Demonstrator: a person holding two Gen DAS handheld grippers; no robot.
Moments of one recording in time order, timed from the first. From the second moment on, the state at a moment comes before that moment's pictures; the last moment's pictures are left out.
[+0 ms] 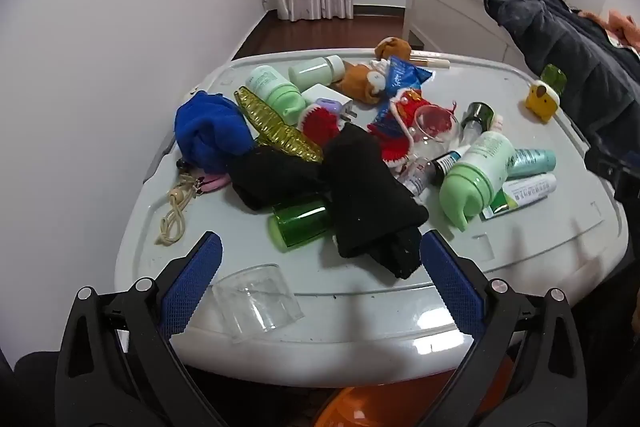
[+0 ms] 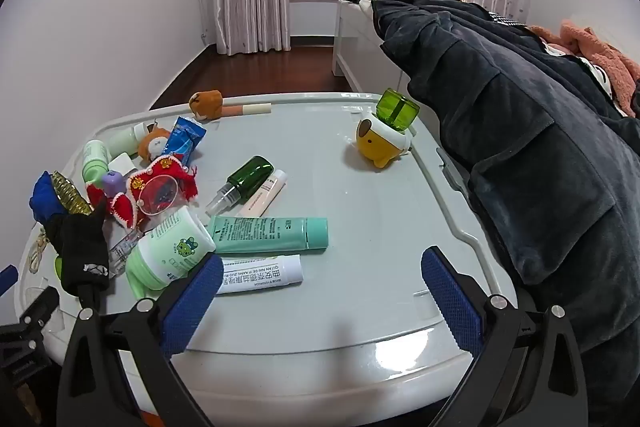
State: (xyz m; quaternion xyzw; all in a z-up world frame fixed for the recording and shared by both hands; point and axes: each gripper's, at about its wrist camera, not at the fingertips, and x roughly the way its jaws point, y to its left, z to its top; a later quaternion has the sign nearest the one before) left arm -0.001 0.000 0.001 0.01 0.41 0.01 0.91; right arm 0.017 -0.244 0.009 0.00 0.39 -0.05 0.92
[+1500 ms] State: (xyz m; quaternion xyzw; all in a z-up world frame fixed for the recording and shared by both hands) left arm 0.004 0.006 -0.003 -0.01 0.42 0.03 0.91; right arm 0.018 -0.245 0.007 0.00 0.40 -0.05 0.92
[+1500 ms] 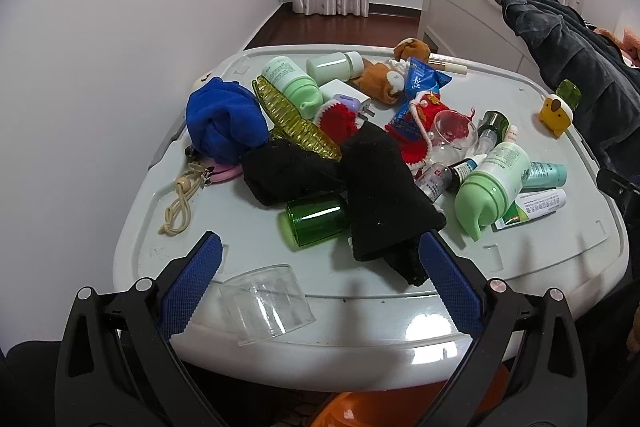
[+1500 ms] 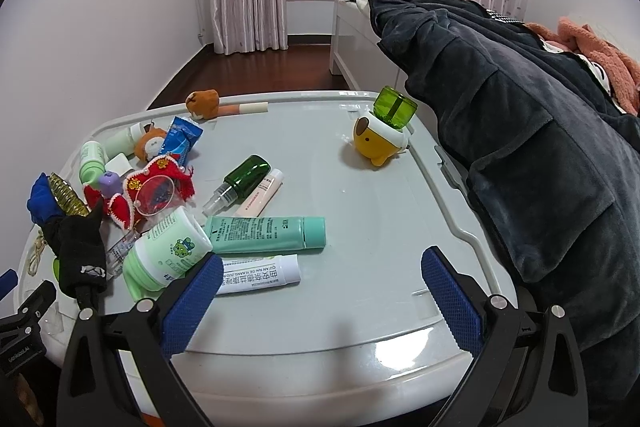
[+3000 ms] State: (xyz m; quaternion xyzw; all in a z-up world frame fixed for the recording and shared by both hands) left arm 0.002 0.004 -0.003 0.00 0.42 0.03 0.91; right arm 0.035 -0.259 0.012 0.03 0.41 -0.05 0.91
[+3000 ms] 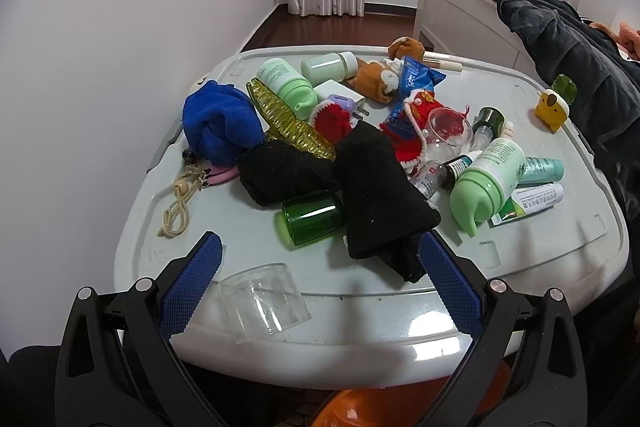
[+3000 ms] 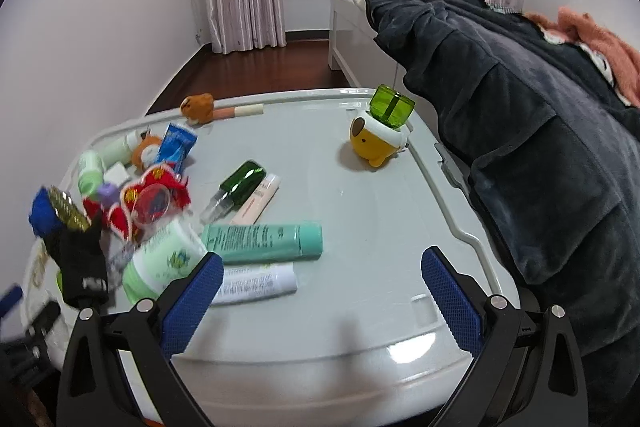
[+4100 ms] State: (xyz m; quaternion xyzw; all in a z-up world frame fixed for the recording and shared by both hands) left arm -0.013 -0.027 0.016 0.05 0.38 -0.01 0.92; right arm 0.183 -0.322 -0.011 0.11 0.44 -0.08 0.89
